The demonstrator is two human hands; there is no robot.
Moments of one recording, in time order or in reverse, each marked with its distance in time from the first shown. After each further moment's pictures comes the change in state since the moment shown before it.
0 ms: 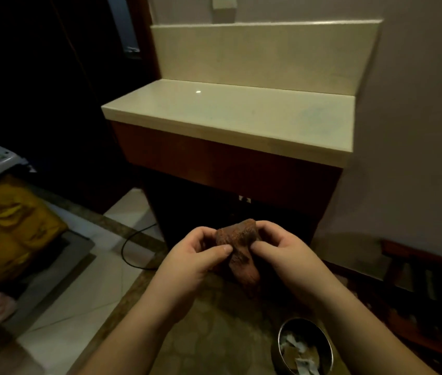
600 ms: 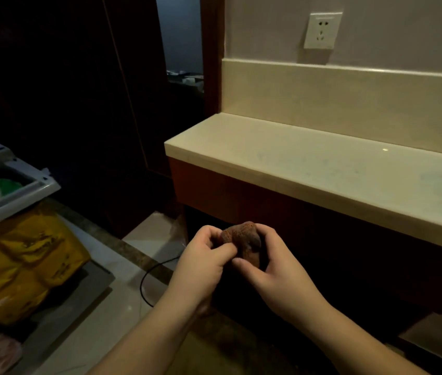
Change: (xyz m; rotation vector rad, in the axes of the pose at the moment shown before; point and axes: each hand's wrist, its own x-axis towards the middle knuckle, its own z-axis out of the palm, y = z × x) left_hand 0.160 0.050 -0.220 0.075 0.191 0.047; right_hand 0.223 -0.048 0.182 -0.527 0.087 -0.300
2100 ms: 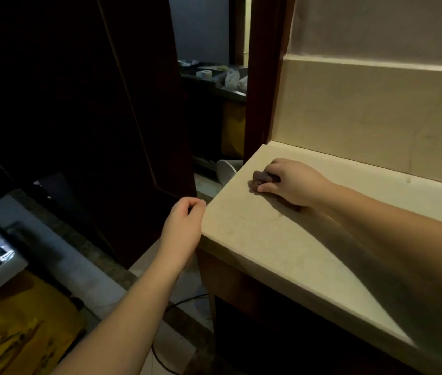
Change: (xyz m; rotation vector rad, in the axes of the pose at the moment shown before) left_hand 0.443 -0.001 -0.157 0.351 0.302 0.073; right_hand 0.553 0.077 0.013 -0.796 -0.150 -0.174
